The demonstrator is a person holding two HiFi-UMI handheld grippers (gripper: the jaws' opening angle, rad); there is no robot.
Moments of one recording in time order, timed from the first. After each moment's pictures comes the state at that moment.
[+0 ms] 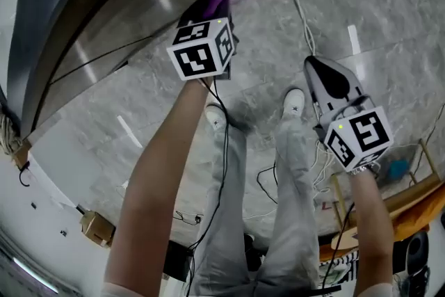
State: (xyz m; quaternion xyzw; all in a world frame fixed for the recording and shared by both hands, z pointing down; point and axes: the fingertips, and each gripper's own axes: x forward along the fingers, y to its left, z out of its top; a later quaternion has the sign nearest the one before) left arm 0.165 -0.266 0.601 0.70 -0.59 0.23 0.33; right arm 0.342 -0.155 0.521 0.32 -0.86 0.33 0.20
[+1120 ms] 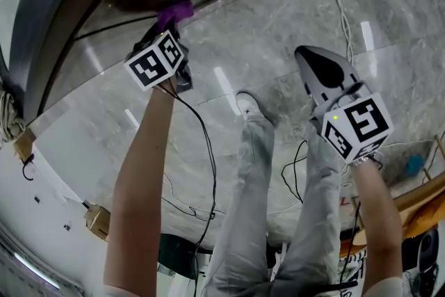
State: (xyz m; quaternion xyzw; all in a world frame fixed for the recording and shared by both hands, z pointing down) left arm -0.117 -0.129 0.624 0.56 -0.68 0.30 0.37; right arm 0.180 -0.092 0.525 0.28 -0.88 0.32 0.19
